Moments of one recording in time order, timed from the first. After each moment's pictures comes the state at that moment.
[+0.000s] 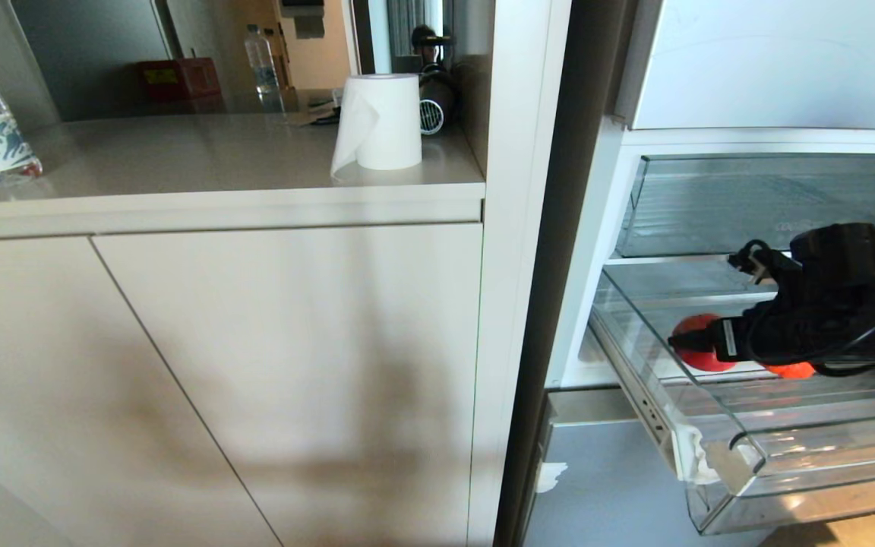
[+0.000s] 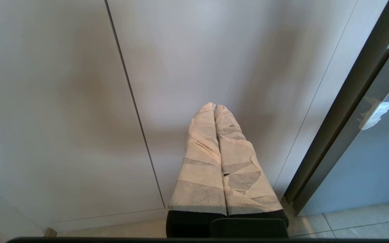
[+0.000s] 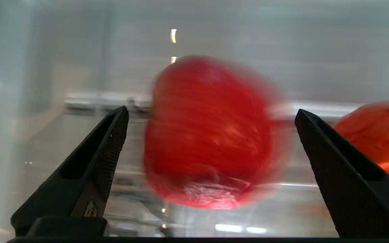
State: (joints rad) left arm 0.00 0.00 0.00 0.00 0.00 0.02; right arm -0.04 1.82 -1.05 -0.10 0.14 -0.07
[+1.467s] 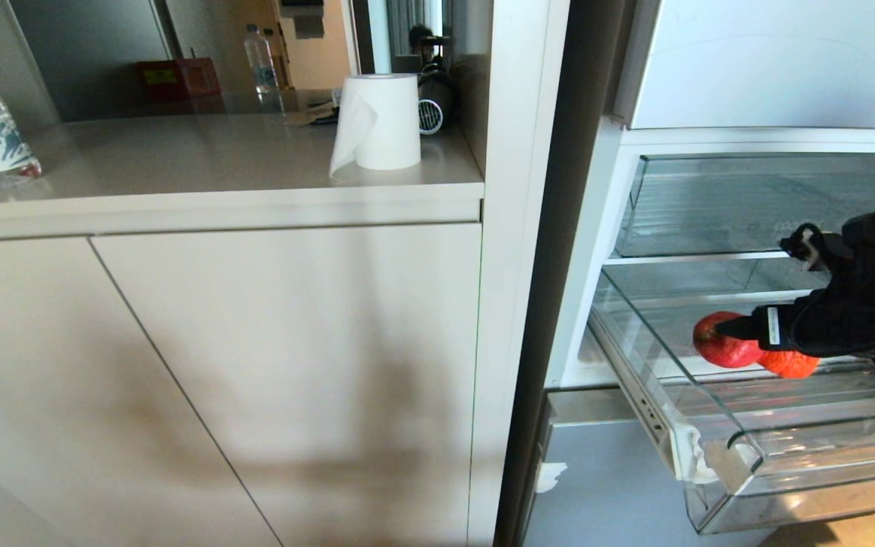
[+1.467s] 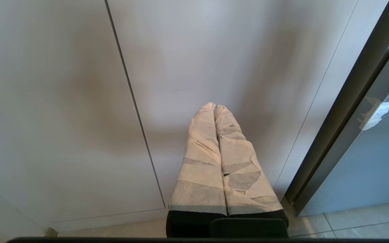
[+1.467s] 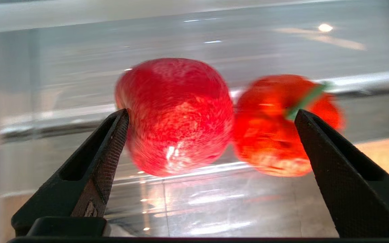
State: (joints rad) left arm 0.00 0.00 0.00 0.00 0.00 0.02; right arm -0.10 1.72 -1.02 -0.11 -0.03 -0.04
